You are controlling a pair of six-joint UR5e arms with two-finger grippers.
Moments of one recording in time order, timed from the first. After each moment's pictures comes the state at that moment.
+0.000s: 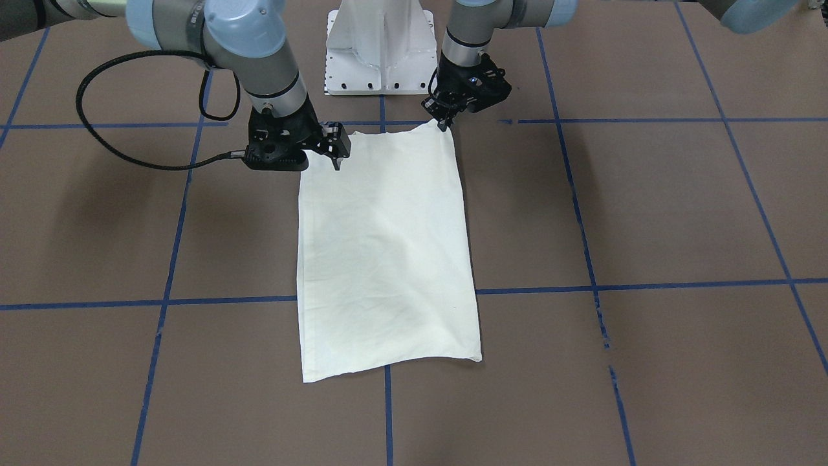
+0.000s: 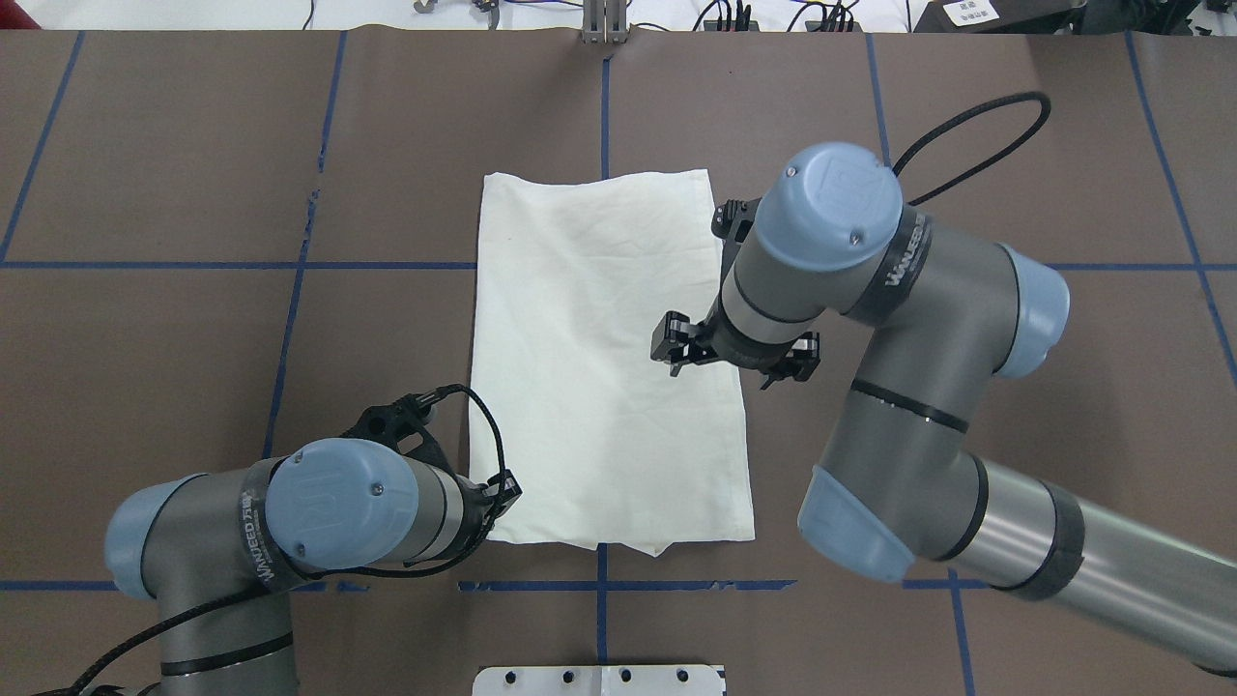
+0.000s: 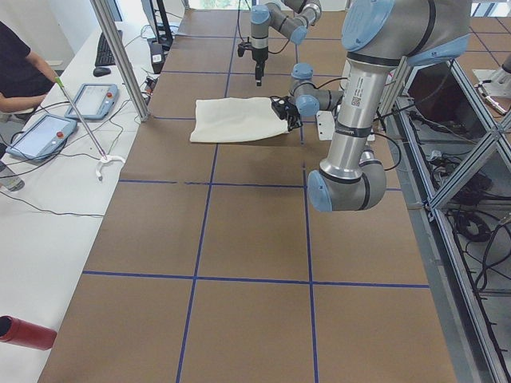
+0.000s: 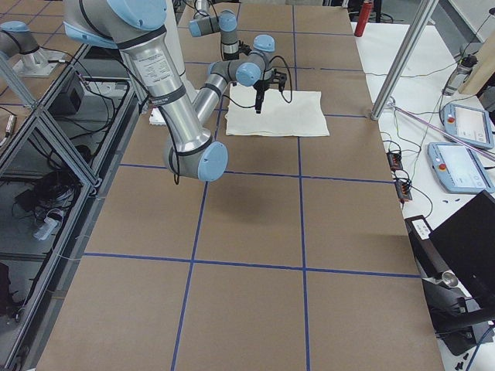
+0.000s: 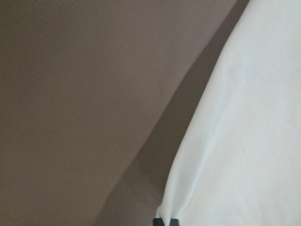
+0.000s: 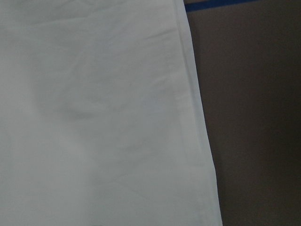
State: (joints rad) left arm -0.26 -1.99 -2.00 -1.62 -1.69 -1.95; right arm 0.53 -0.99 1.88 -1.68 1.97 1.38
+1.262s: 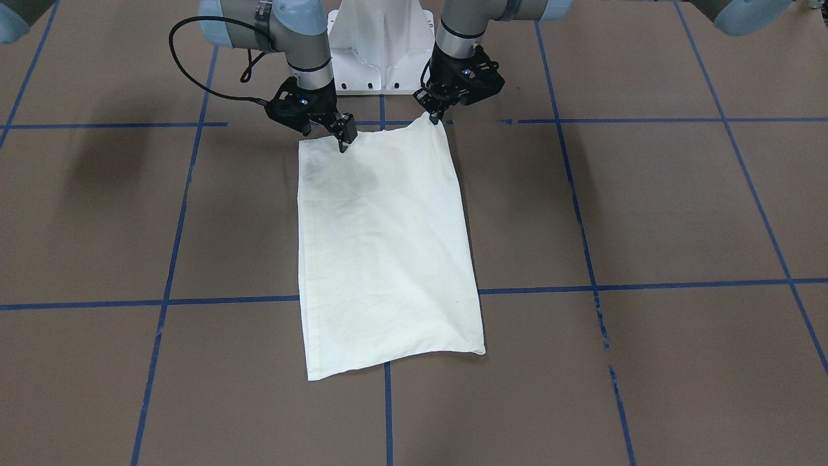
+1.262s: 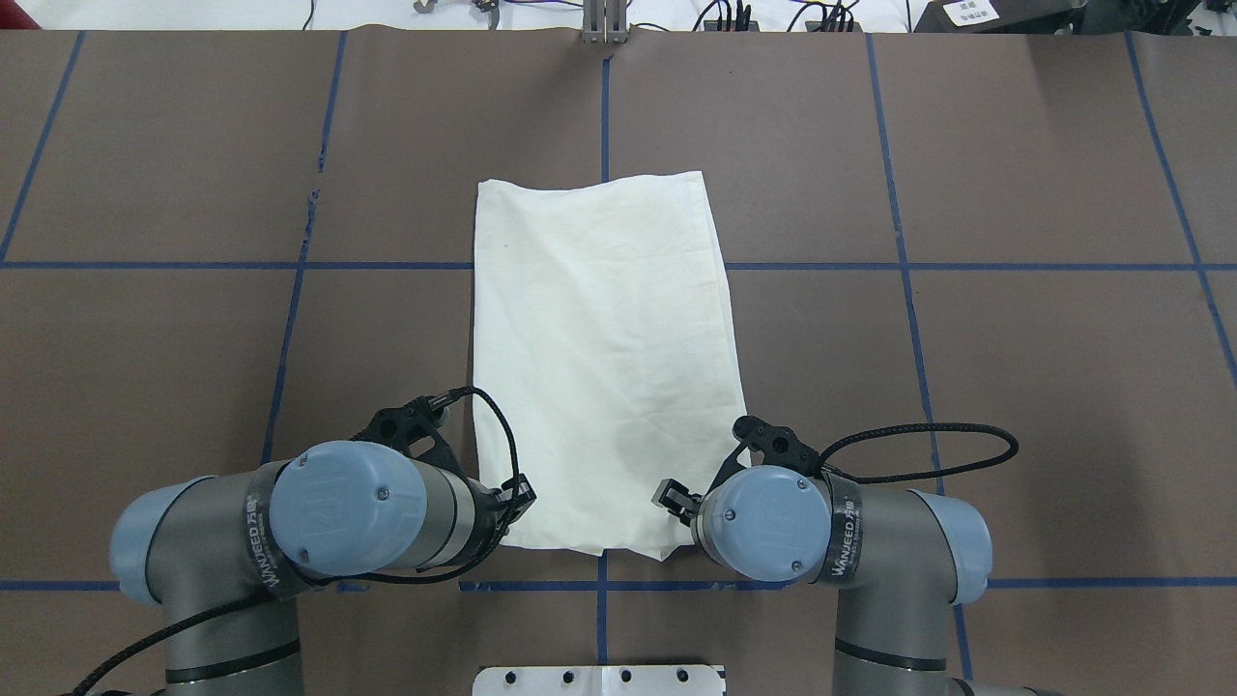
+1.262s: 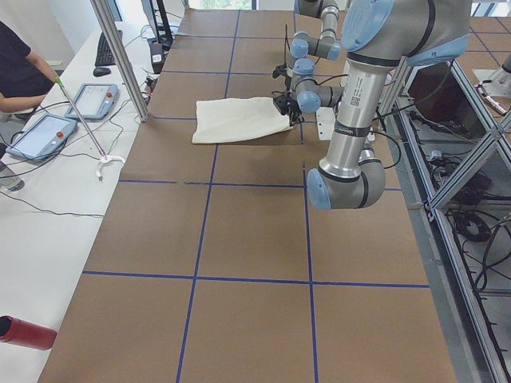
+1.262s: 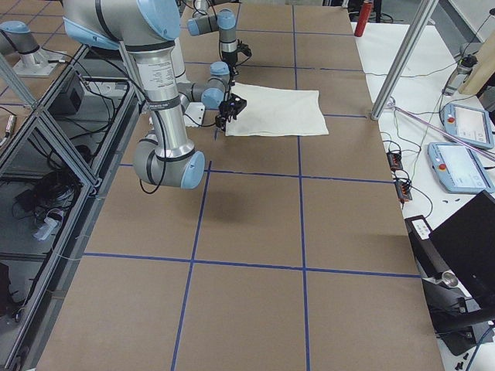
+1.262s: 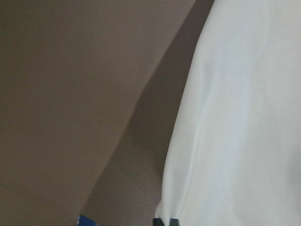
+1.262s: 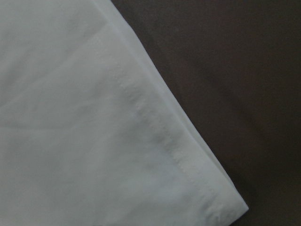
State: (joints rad) left arm -0.26 -2.01 -2.00 -1.62 -1.70 -1.95; right arm 0.22 -1.15 1.87 -1.53 1.63 1.96
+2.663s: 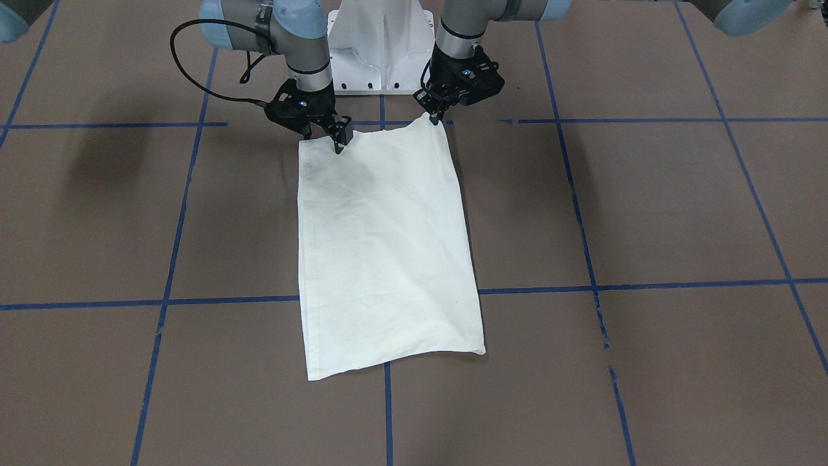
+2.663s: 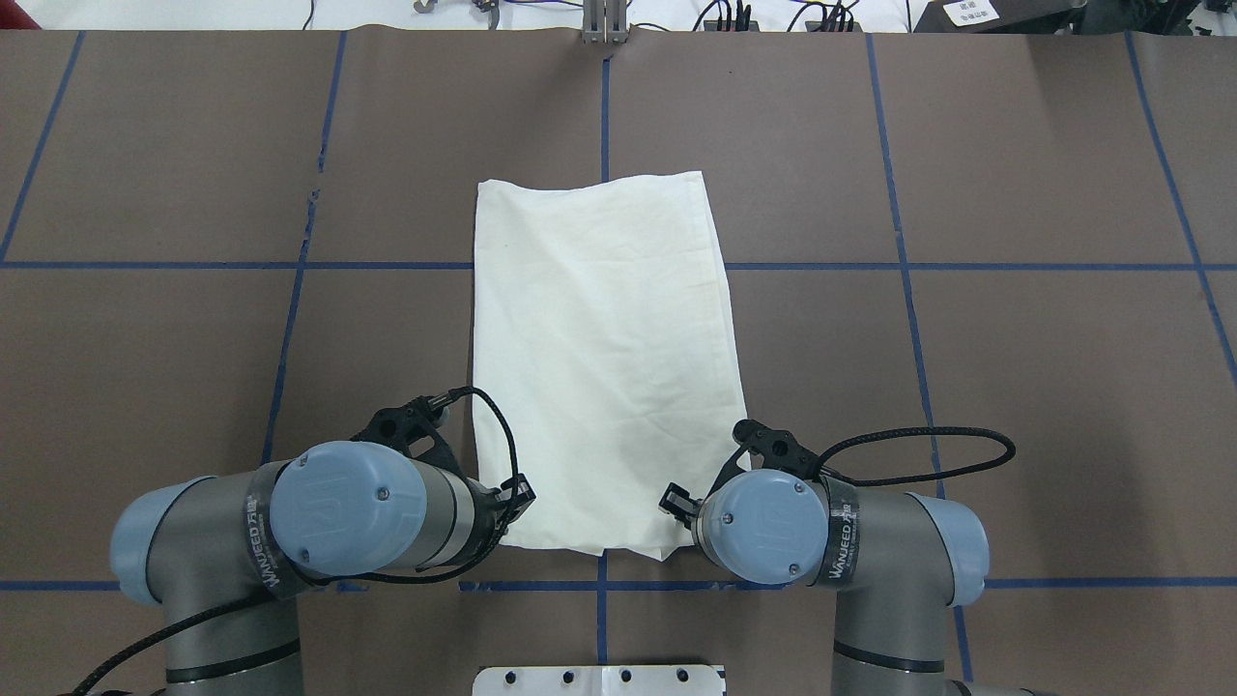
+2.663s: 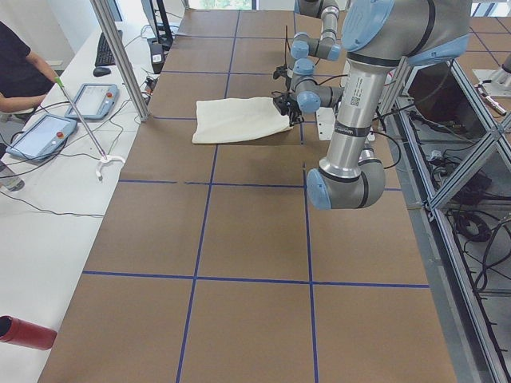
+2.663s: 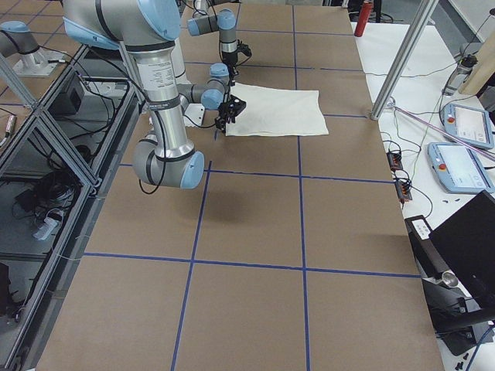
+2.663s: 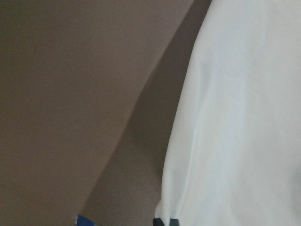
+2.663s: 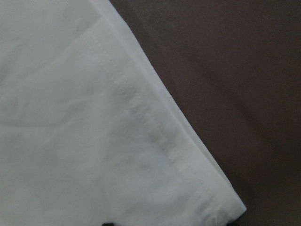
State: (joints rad) left arm -0.26 -2.01 -2.00 -1.62 -1.70 -1.95; right arm 0.21 -1.15 1.86 -1.53 1.63 1.96
